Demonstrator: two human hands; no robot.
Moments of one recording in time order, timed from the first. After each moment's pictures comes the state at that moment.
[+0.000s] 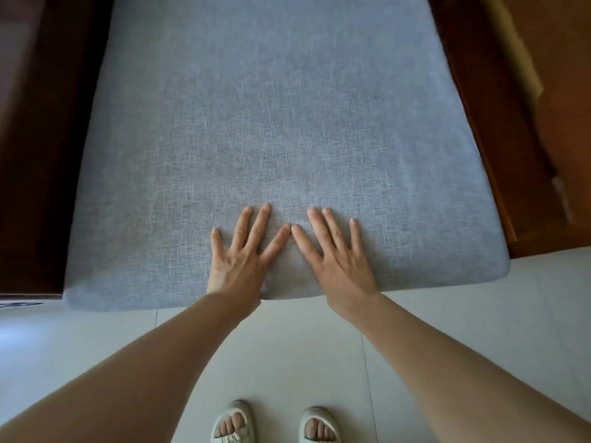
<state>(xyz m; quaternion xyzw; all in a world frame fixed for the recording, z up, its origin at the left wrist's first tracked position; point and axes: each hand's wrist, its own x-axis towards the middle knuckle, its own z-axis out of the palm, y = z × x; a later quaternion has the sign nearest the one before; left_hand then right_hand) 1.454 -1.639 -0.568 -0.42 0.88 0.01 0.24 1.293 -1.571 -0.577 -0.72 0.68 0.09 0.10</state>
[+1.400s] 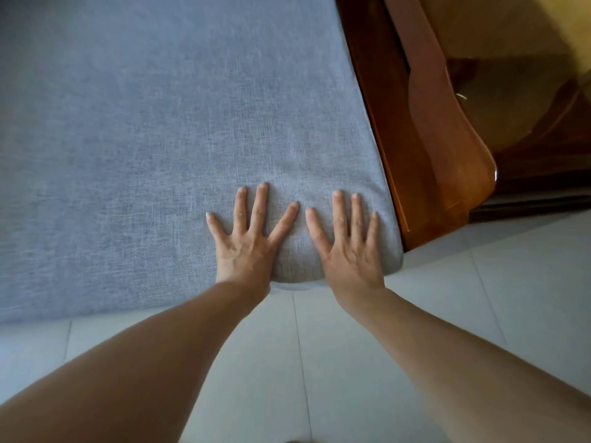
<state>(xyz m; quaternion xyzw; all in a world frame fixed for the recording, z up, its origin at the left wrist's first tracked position) 1.275 -1.583 -0.593 -0.46 0.88 0.02 0.14 1.135 -1.510 -0.613 -0.63 0.77 0.08 -0.03</state>
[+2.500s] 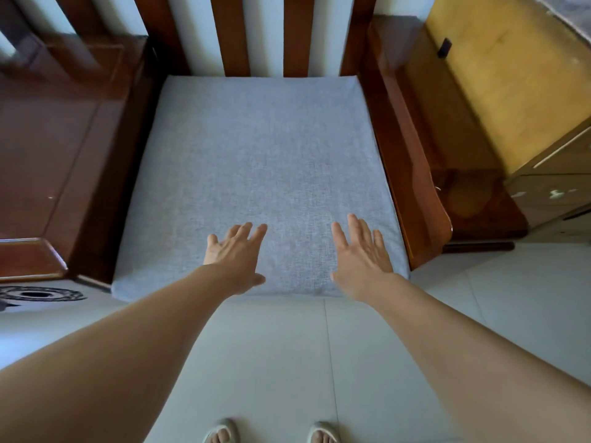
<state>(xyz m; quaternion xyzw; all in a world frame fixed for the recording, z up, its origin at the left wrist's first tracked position) 1.422 -1.606 -0.403 -0.48 0.85 0.13 0.20 1.231 -1.522 -0.400 -0.60 0.76 0.15 0.18</state>
